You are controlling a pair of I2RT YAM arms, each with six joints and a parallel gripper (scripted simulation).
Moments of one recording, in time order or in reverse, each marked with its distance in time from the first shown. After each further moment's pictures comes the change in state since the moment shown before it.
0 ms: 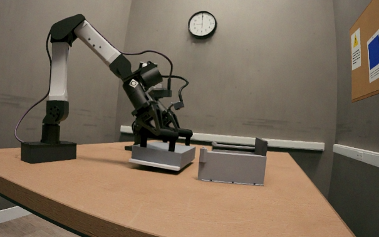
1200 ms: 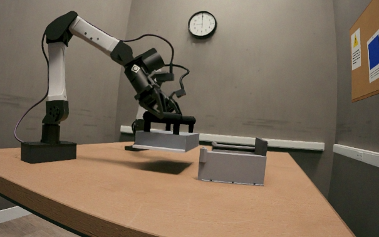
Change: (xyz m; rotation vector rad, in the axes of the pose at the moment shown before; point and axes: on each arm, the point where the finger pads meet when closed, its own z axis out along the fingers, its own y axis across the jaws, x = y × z) left arm -0.043 -0.005 -0.028 -0.004 -0.044 0.000; right arm -0.038 -0.006 -0.035 0.006 -0.039 -0.002
